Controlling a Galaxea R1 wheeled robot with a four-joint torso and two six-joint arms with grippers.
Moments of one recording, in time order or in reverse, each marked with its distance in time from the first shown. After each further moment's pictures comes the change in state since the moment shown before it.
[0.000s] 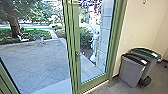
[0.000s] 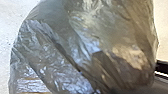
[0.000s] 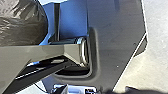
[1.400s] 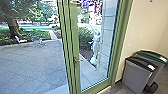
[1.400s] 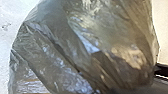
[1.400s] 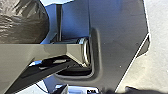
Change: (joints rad) left arm 0.023 -0.004 0.000 0.000 -0.080 0.000; right arm -0.011 0.006 0.000 -0.008 0.028 0.000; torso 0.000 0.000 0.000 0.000
